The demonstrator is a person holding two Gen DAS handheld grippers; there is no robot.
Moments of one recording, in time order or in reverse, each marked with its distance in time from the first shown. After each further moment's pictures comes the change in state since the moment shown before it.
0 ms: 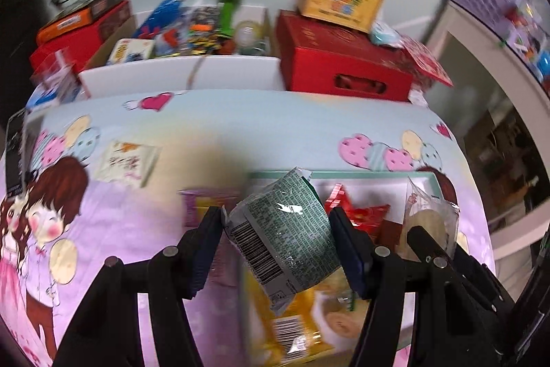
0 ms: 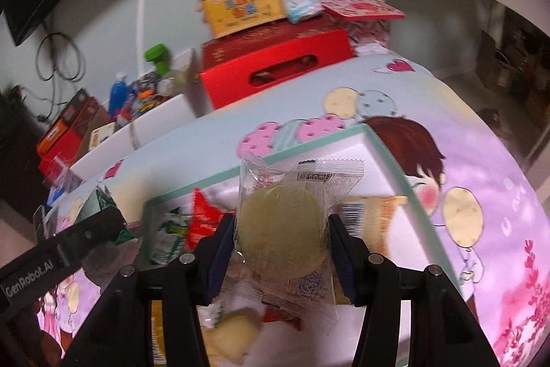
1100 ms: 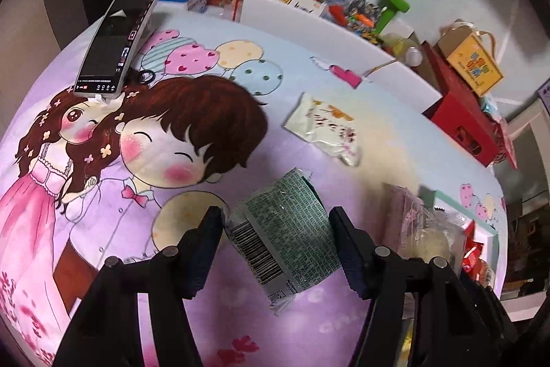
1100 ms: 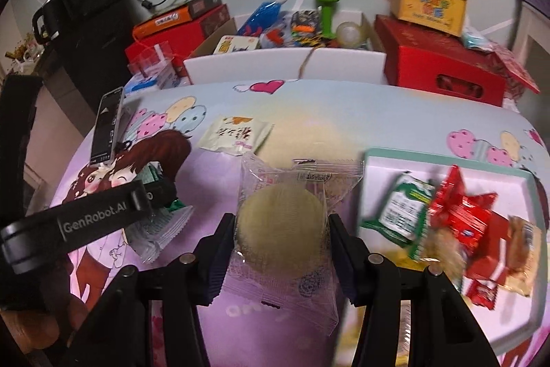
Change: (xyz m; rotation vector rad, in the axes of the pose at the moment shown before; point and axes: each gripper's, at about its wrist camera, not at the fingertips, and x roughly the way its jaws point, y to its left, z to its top) left arm -0.019 0.221 -0.053 -0.433 0.025 0.117; right arm 0.004 0.216 -0.078 -0.439 0.091 0.214
